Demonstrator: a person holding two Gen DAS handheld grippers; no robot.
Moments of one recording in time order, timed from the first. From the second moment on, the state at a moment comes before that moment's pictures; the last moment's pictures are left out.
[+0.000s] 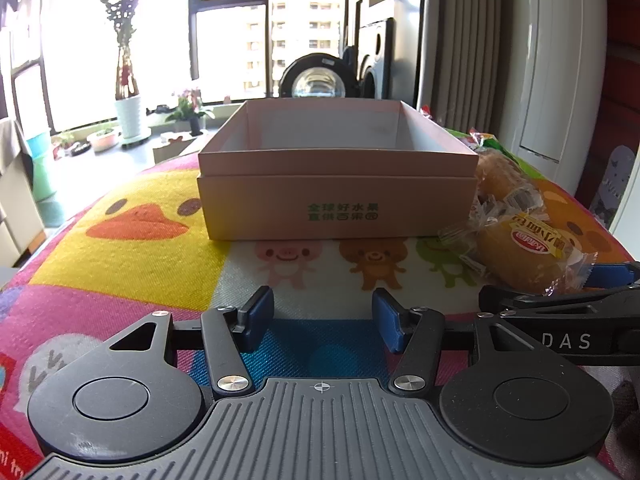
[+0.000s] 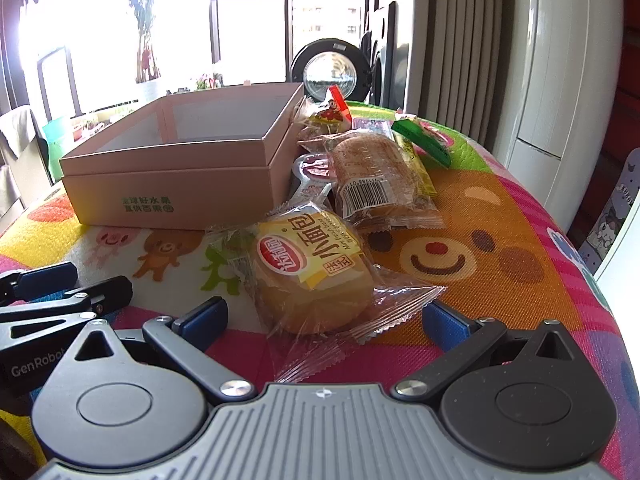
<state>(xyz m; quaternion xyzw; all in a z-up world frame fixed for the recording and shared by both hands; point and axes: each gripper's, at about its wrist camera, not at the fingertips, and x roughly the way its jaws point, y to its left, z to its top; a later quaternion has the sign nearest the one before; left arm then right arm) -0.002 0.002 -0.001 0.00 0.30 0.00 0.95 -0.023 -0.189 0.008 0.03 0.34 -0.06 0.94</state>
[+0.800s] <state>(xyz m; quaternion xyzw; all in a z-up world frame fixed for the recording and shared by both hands) 0.026 0.044 0.064 -0.04 0.21 0.00 0.98 -0.005 -0.195 0.028 0.02 0.41 -0.01 0.91</state>
